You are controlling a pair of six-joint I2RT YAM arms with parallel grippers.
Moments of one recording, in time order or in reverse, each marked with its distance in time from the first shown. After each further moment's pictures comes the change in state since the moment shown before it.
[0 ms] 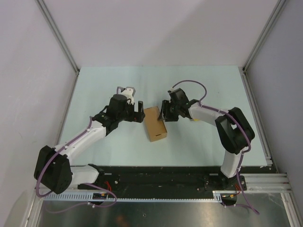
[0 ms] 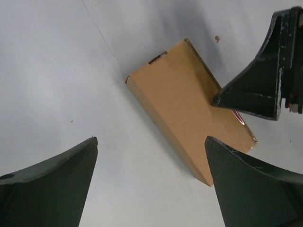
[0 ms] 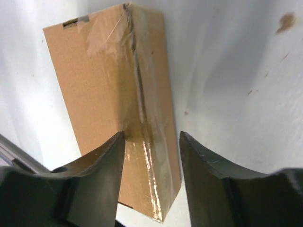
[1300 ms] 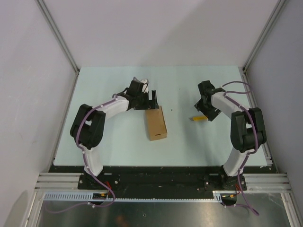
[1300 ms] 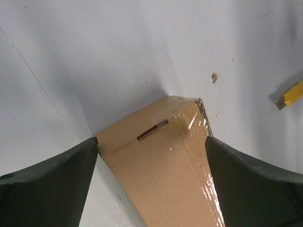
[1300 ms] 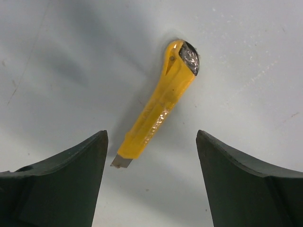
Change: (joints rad) left arm 0.039 0.642 0.434 -0.001 0.197 -0.166; right arm -0.352 -0.047 0.092 -0.499 0.597 0.409
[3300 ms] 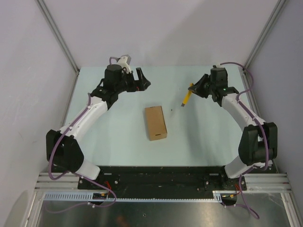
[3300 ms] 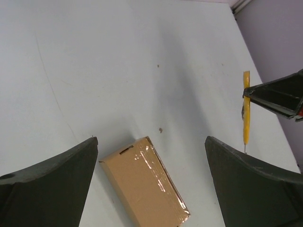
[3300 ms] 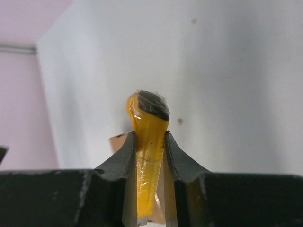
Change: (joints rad) left arm 0.083 -0.382 0.040 0.012 -0.003 0.021; right arm -0.057 -0.174 -0.003 0.442 -0.525 -0.264
